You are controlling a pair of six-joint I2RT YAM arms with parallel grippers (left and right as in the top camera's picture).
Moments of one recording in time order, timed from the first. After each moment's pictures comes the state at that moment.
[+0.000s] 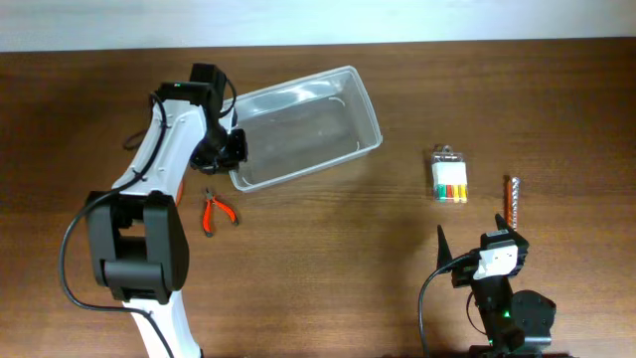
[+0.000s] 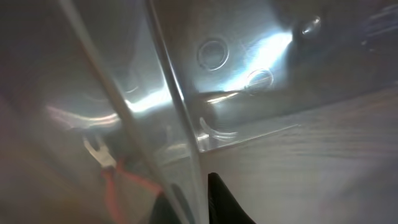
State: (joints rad) left arm -0.11 2.08 1.71 -1.15 0.10 -0.18; right arm -0.06 0.01 0.06 -0.18 -0.18 -0.16
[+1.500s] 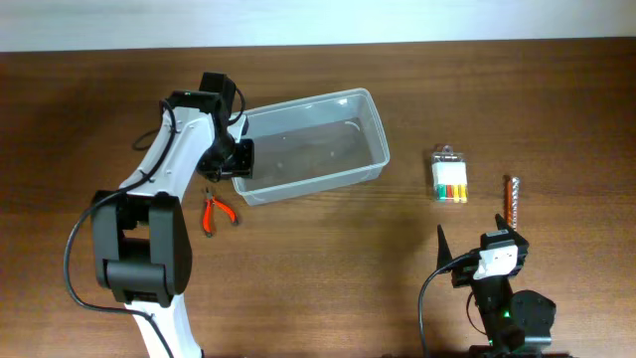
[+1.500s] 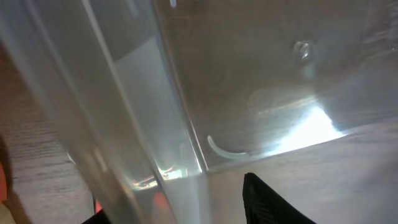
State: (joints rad) left arm -0.14 2.06 1.65 -1.11 0.10 -0.09; right arm -0.06 0.01 0.06 -0.18 -0.18 -0.16
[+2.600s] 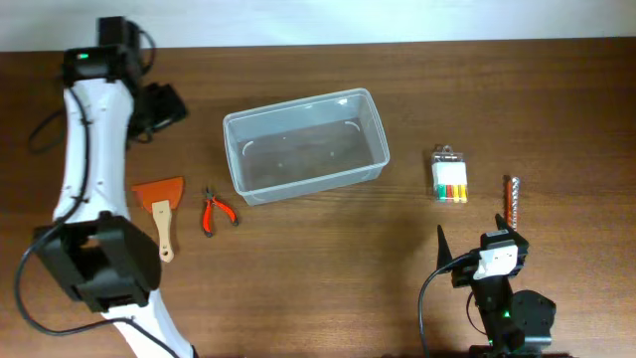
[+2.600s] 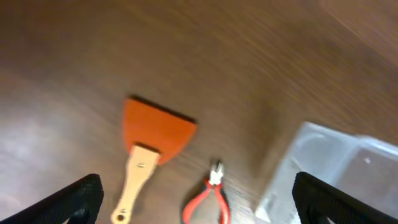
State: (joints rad) left arm 0.12 2.04 2.06 -1.35 -0.11 -0.48; right arm -0.06 0.01 0.06 -0.18 -0.18 -0.16
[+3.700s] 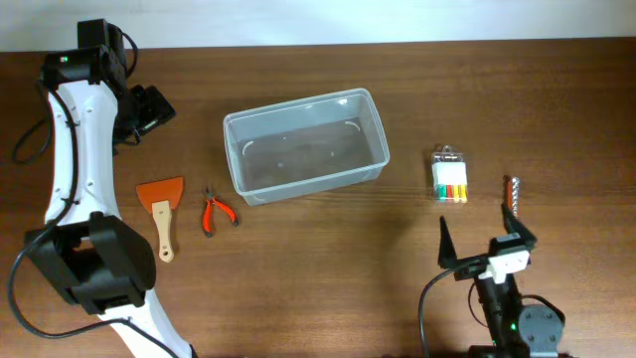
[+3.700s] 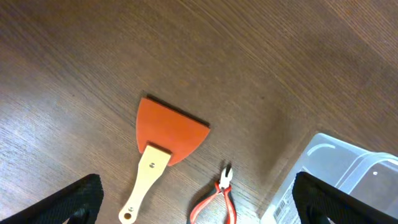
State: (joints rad) left arm 0.16 2.04 2.06 -1.36 -0.11 -0.50; right arm -0.06 0.01 0.06 0.05 -0.23 -0.12
